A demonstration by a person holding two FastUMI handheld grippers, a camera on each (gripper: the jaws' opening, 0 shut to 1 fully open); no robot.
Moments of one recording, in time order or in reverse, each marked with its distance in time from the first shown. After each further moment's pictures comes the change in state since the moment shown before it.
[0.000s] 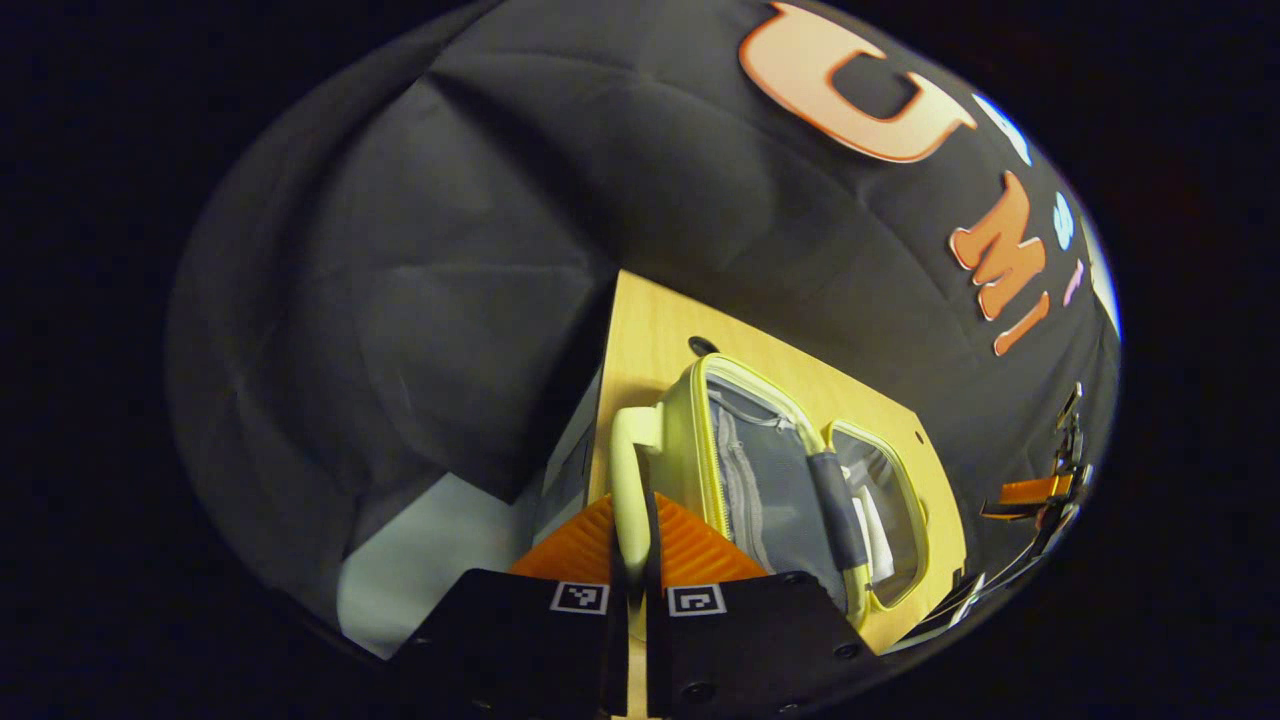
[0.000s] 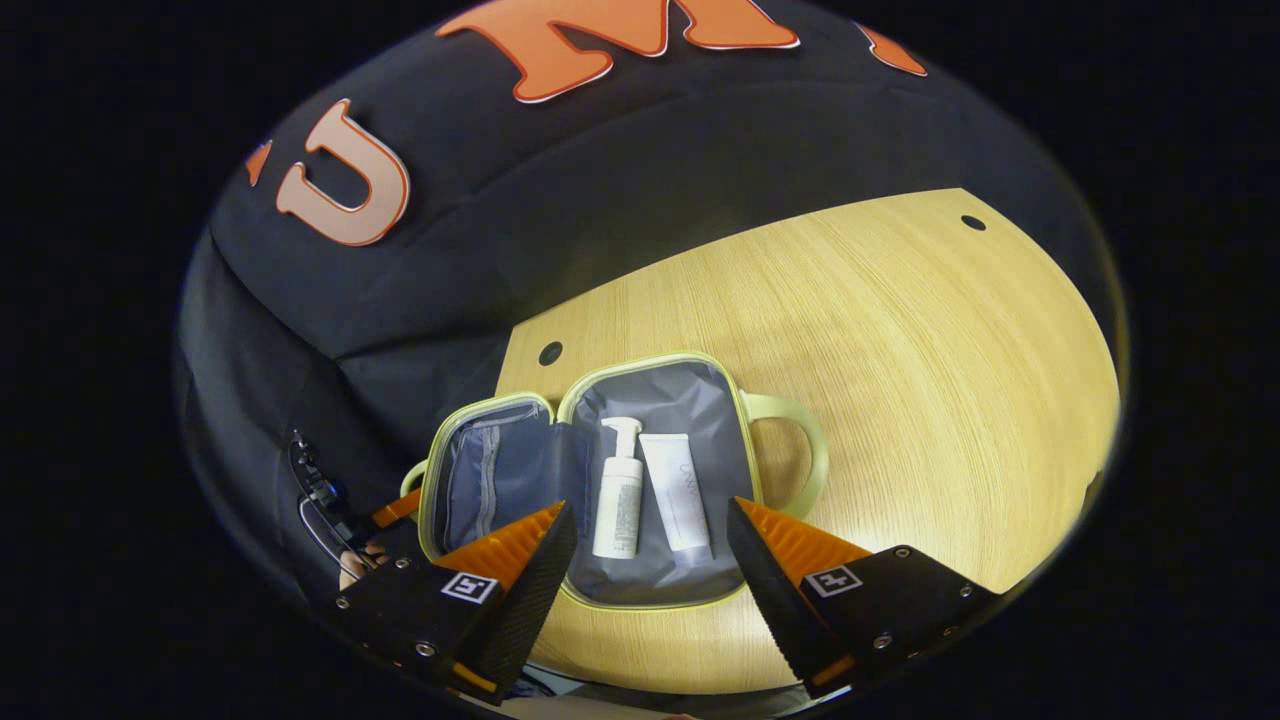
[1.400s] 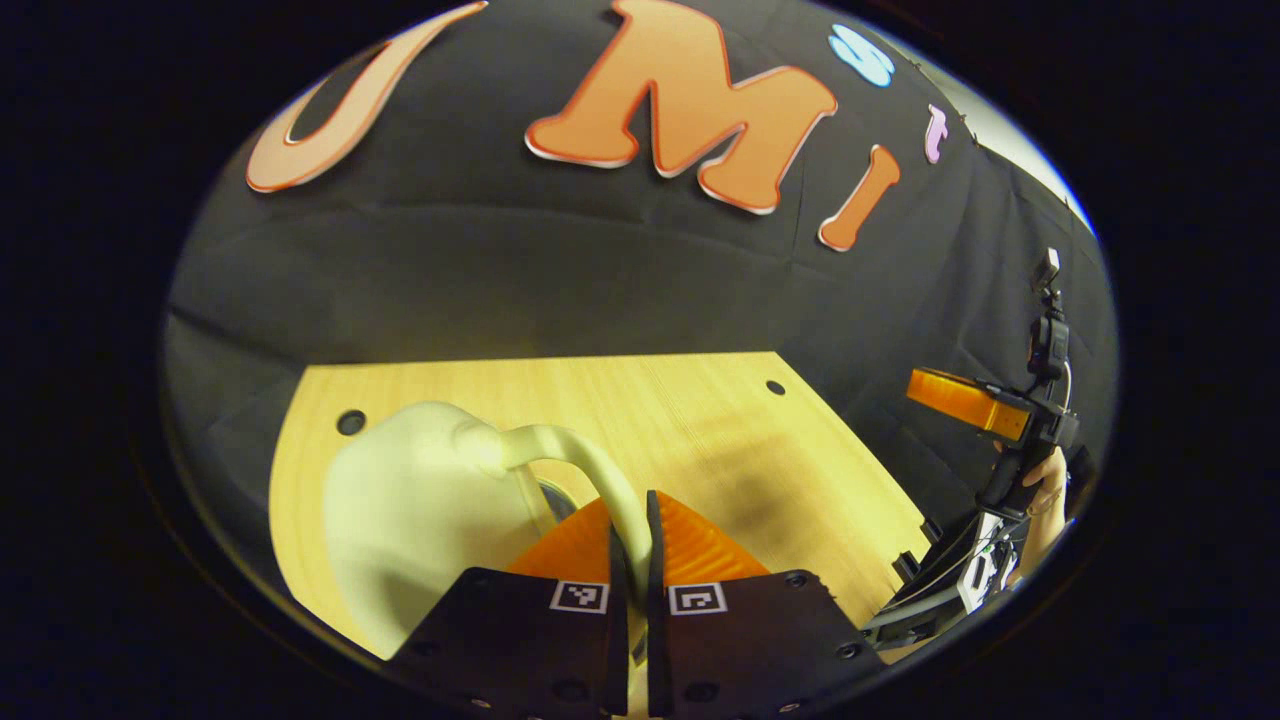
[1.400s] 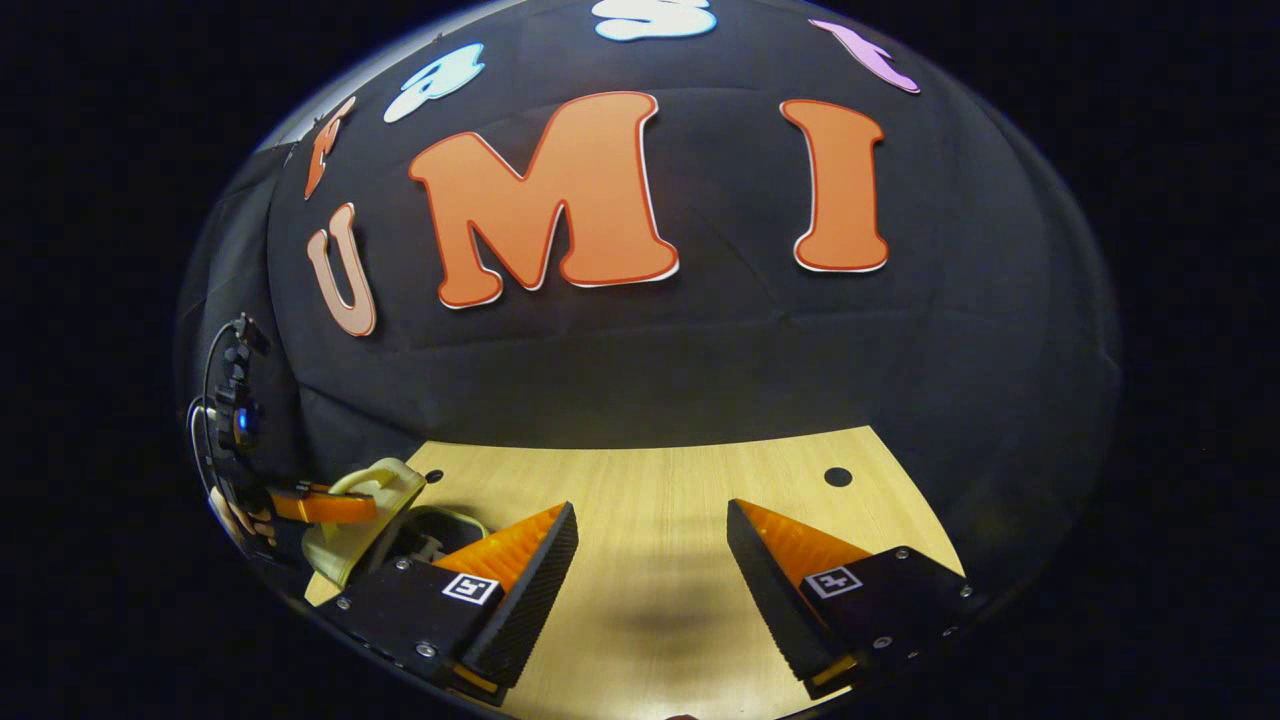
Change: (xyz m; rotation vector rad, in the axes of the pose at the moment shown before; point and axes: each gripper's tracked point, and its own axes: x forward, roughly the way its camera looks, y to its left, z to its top) left arm 0.083 -0.490 -0.029 0.325 0.086 -0.218; right arm -0.138 -0.241 0.218 -0.342 -0.509 -0.128
